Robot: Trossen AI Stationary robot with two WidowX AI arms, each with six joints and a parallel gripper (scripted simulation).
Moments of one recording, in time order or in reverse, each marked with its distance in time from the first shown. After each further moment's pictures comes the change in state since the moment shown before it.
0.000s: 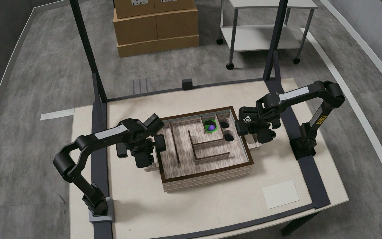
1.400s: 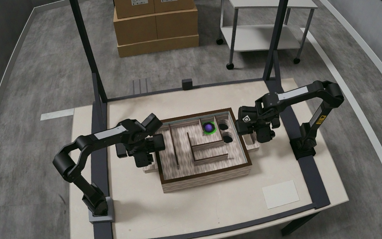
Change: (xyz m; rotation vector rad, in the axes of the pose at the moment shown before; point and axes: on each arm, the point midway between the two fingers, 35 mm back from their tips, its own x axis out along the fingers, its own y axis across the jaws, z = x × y) left arm 0.003 0.002 -0.004 0.006 0.006 0.015; right arm 0.008 -0.002 -0.005 -0.016 0.015 0.015
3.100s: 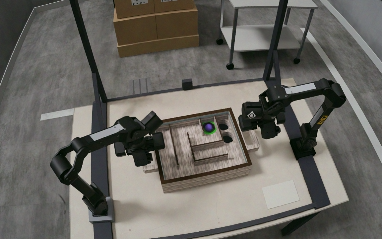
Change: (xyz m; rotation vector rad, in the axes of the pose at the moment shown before) left arm -0.059 0.000 0.000 0.000 0.000 0.000; right arm -0.029 -0.001 0.001 0.001 -0.002 -0.003
